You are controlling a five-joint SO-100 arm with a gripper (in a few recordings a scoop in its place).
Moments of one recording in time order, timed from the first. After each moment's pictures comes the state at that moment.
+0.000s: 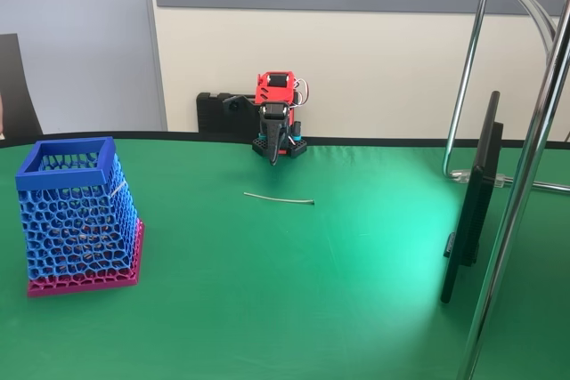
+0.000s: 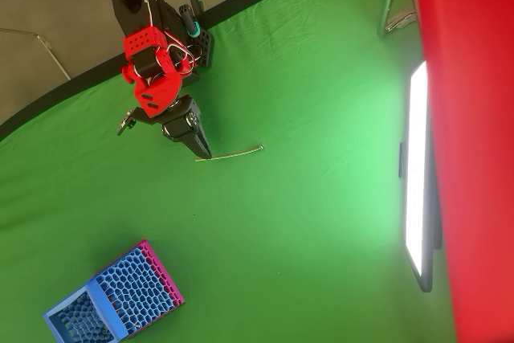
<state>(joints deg) 2.4 190.1 176.2 49.7 0.7</state>
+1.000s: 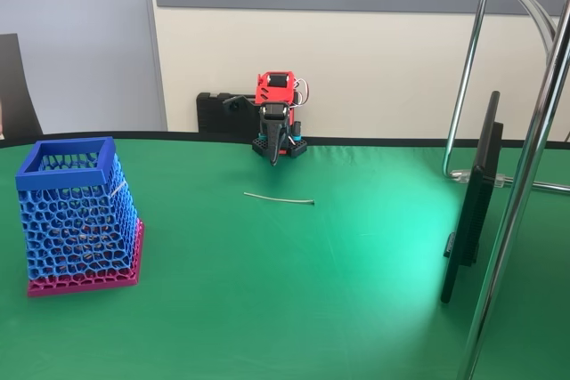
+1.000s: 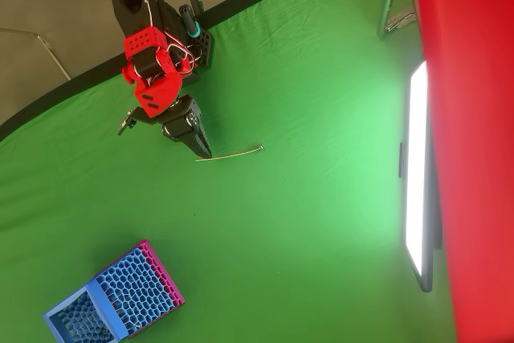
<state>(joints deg) 2.2 190.1 176.2 50.0 1.8</state>
